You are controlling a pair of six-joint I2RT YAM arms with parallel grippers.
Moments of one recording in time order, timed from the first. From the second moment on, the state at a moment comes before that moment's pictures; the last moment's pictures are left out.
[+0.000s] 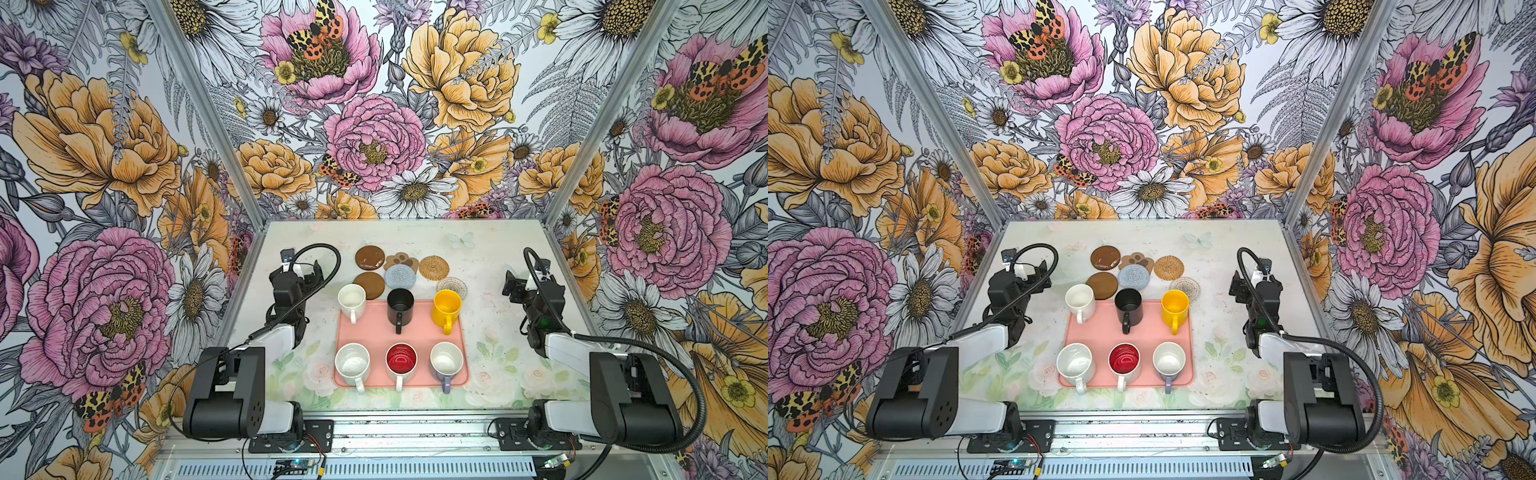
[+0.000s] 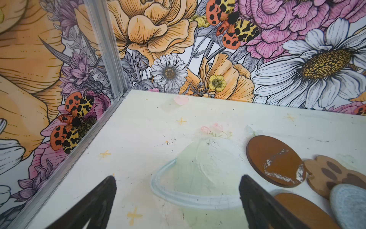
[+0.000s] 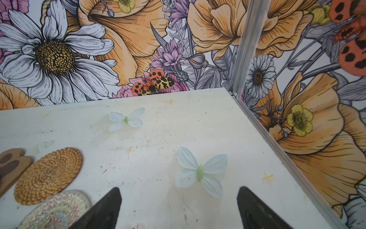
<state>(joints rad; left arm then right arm) -0.03 1.36 0.54 0.61 -0.16 -0.07 -0.06 1.30 0.44 0.58 0.05 0.06</state>
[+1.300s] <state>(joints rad) -0.31 1.15 0.81 0.05 0.13 -0.37 0.26 1.90 1.31 -0.54 -0.20 0.22</state>
